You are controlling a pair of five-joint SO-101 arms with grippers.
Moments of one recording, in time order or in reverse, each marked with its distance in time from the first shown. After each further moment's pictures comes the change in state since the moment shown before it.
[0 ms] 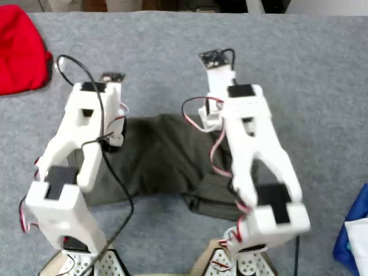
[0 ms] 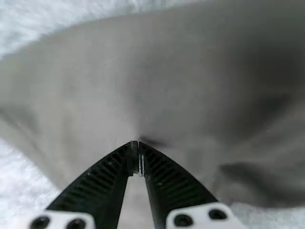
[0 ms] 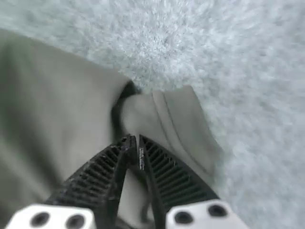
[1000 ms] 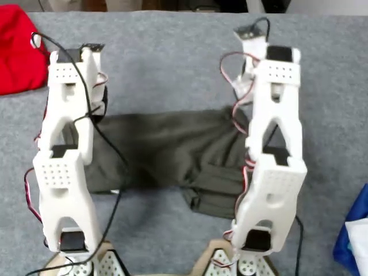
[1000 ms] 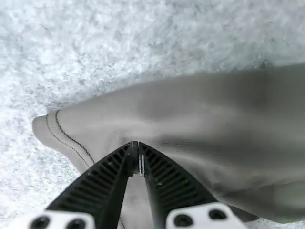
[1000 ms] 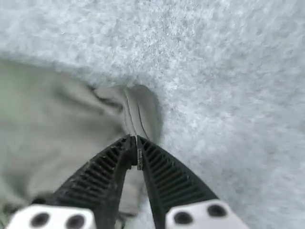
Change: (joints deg) left arm -7.6 21.9 -47.2 21.5 -5.4; right arm 13.2 25.4 -55.1 31.5 12.9
